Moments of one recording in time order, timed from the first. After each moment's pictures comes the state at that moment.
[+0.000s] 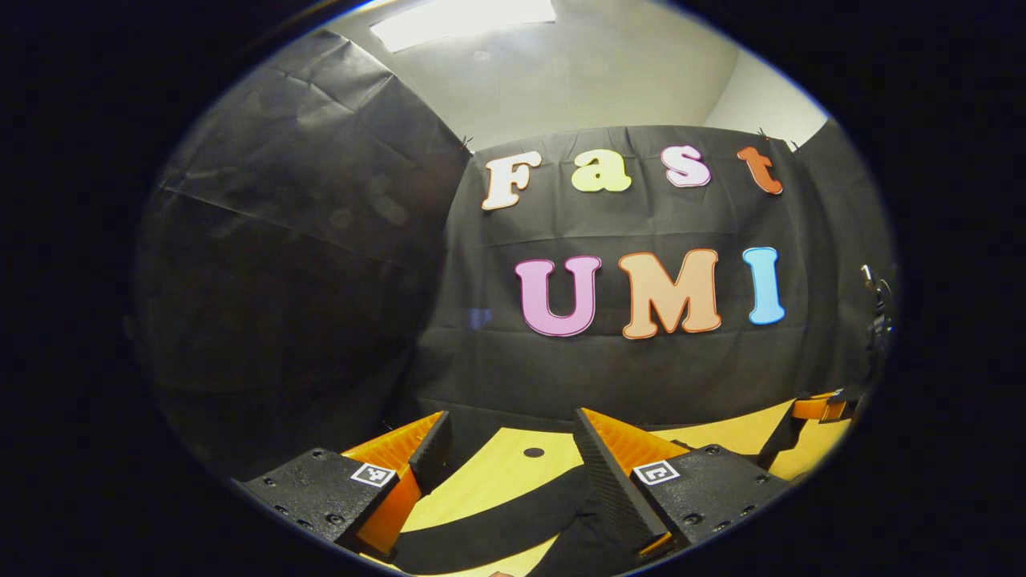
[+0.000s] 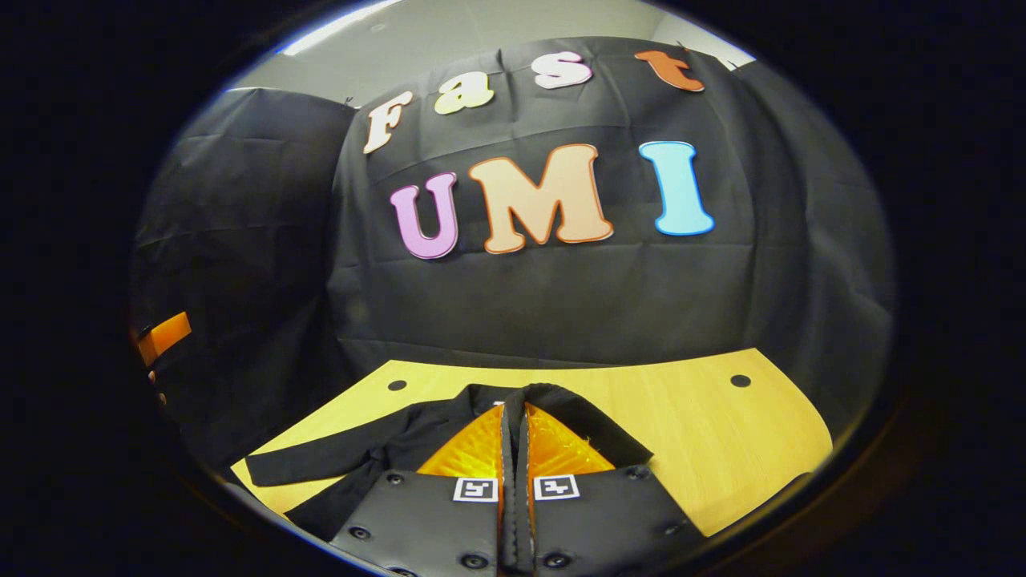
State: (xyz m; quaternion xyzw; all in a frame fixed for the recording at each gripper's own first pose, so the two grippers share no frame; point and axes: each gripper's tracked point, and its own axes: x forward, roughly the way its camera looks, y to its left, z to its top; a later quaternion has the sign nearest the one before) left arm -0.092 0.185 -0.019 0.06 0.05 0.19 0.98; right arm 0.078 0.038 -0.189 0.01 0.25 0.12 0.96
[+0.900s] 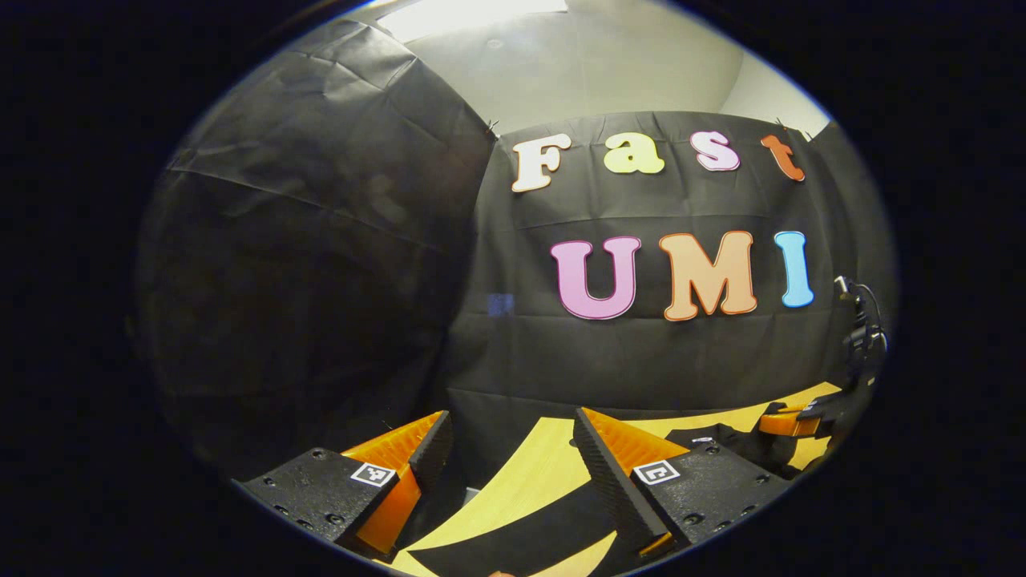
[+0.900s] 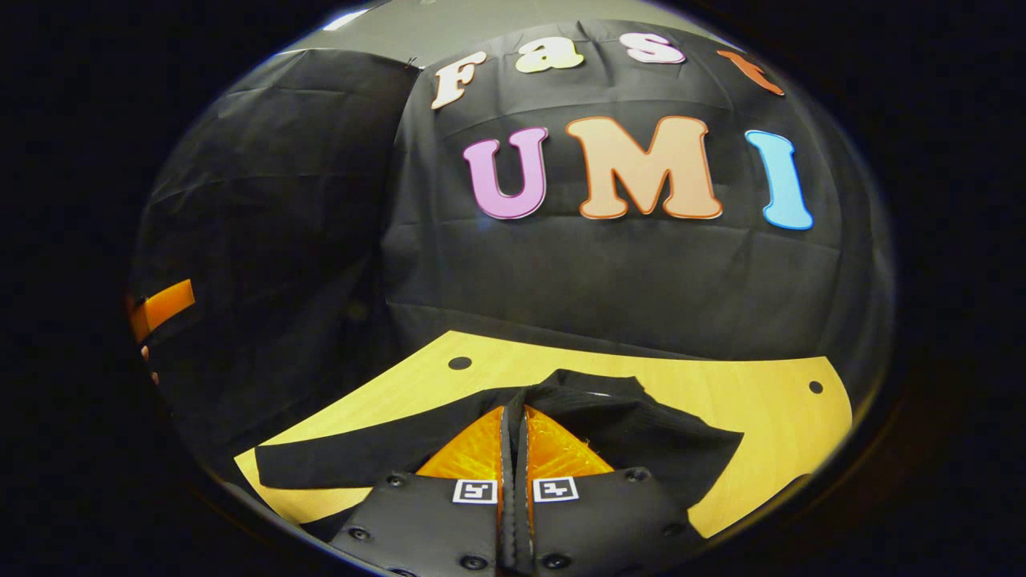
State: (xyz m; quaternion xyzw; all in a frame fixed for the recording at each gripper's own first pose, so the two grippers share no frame) left arm -0.101 0.273 -0.045 0.06 0.08 0.22 0.97; right arm 0.102 0.191 -0.254 -0.03 0.30 0.21 0.93
